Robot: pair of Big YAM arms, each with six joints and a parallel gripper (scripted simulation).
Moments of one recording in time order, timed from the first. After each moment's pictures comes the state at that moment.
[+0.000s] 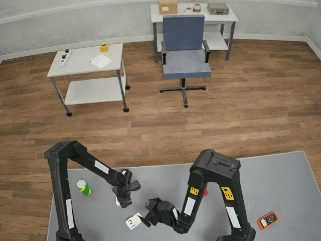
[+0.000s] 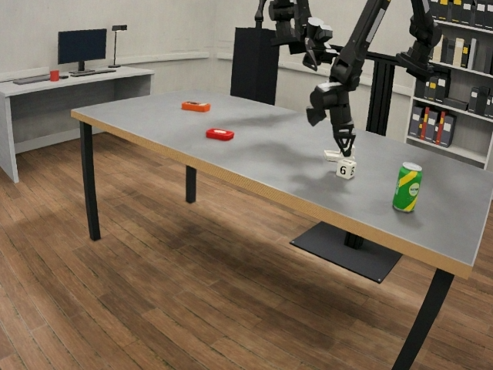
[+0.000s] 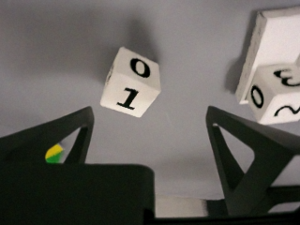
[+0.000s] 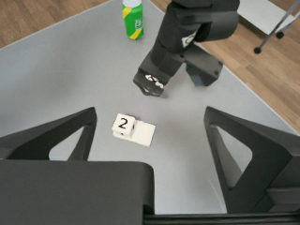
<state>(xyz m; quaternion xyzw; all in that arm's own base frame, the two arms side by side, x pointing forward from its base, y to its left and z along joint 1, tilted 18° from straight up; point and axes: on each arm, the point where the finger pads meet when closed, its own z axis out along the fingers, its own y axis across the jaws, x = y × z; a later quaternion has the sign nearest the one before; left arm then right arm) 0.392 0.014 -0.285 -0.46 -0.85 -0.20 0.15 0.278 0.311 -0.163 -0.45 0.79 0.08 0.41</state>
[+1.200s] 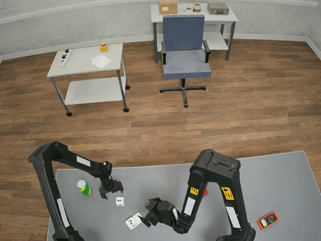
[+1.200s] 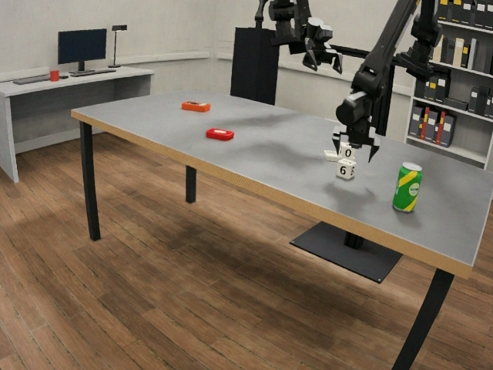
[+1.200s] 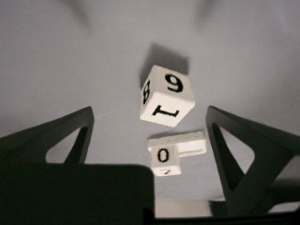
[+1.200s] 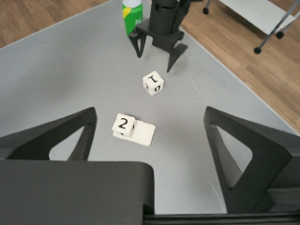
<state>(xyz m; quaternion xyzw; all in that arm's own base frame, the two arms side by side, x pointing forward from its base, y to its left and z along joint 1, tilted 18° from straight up) 0.426 0.058 -0.269 0.23 -0.97 -0.11 0.06 0.278 0.311 -0.163 -0.45 0.79 0.08 0.41</state>
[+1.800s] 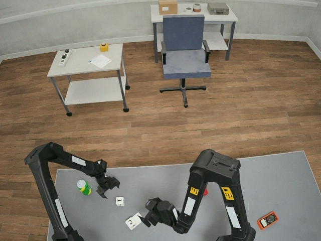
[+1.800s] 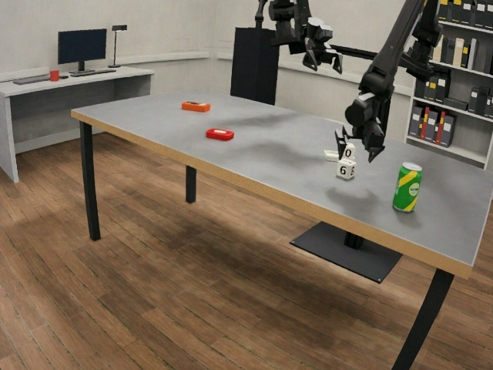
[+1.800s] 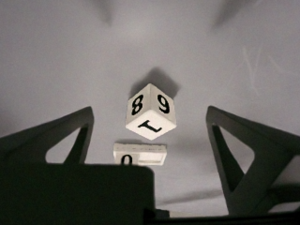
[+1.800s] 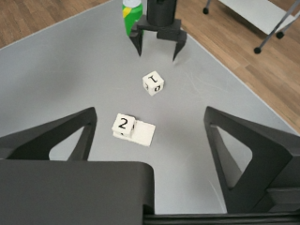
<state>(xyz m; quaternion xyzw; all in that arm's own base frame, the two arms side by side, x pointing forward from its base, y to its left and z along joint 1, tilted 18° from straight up) 0.444 0.070 -0.263 0.39 -0.92 -0.07 0.02 0.278 0.311 -0.163 -0.45 0.79 0.08 0.41</state>
